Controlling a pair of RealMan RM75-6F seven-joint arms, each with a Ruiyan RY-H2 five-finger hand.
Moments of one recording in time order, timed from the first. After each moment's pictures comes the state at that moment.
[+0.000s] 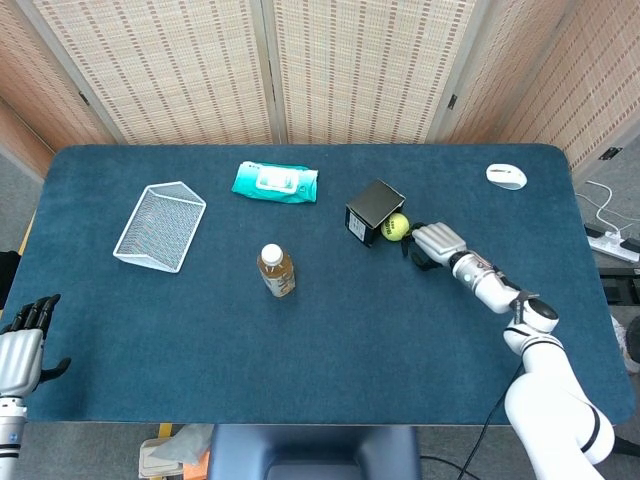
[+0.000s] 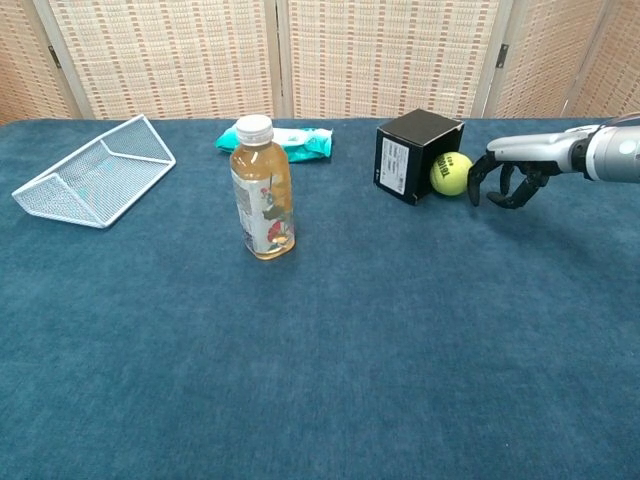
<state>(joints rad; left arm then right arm) -0.14 -1.17 -0.09 -1.60 1.25 1.38 0.29 0.93 -1.82 -0.26 -0.15 -1.78 0.73 1.20</state>
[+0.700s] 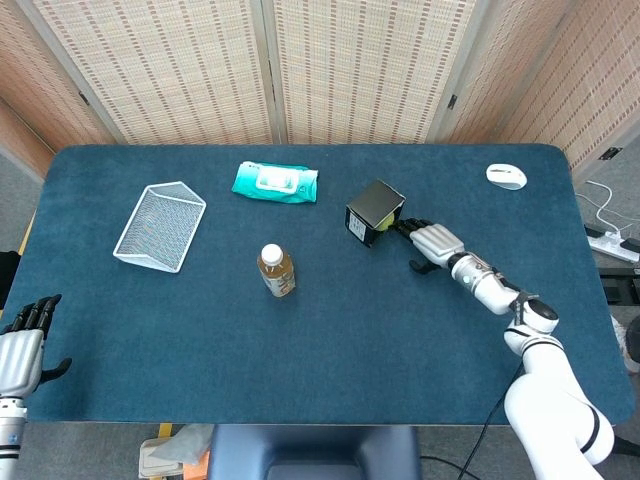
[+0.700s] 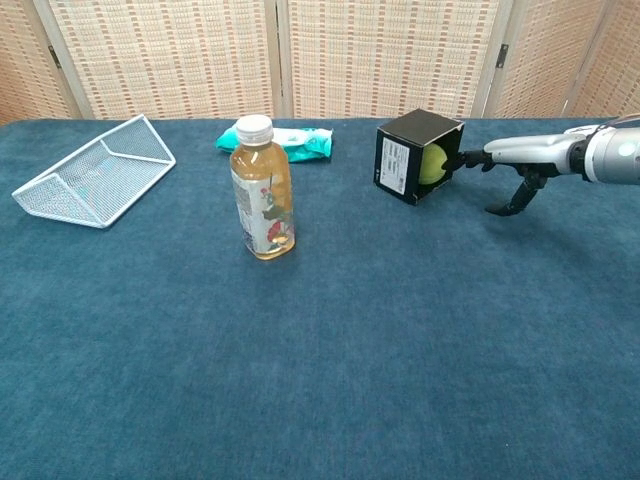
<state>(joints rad) -0.14 -1.16 -0.09 -1.60 1.26 1.38 0.28 0.93 -1.82 -0.26 -0.15 -1.79 0.76 1.19</state>
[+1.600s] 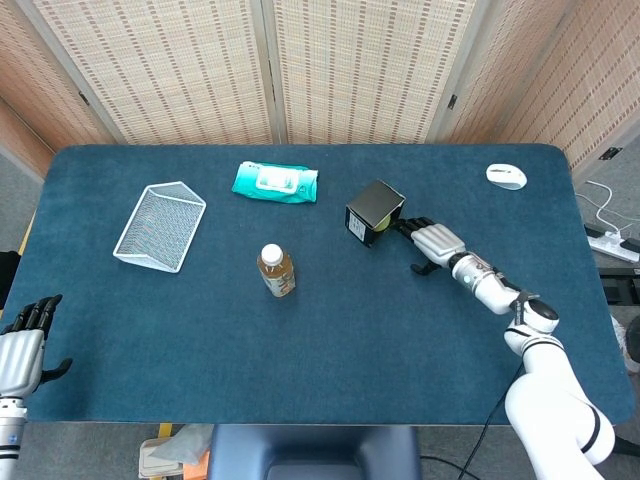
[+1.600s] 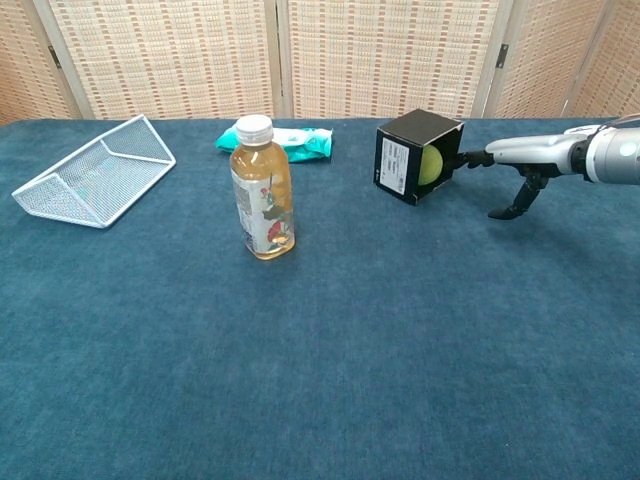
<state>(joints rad) -0.14 -1.16 -0.08 -1.60 1.27 1.38 0.27 0.93 -1.82 -0.26 -0.15 -1.79 0.75 1.19</state>
